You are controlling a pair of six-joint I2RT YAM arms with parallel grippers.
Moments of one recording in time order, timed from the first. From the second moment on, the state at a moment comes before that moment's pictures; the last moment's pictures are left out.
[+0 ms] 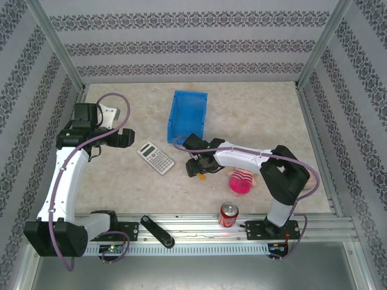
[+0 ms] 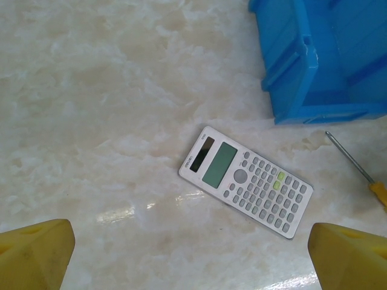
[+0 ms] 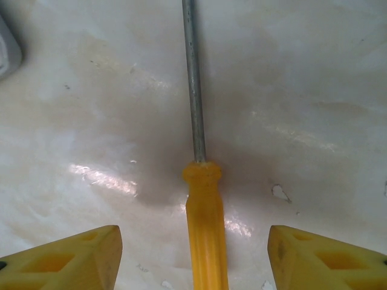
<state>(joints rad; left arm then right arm) 0.05 1.14 1.19 -0.96 0.24 0.12 0.85 1.77 1.14 -0.68 0.02 0.54</state>
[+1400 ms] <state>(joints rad) 0.05 1.13 1.19 -0.96 0.23 0.05 0.87 1.83 1.11 -0.67 0.08 0.52</state>
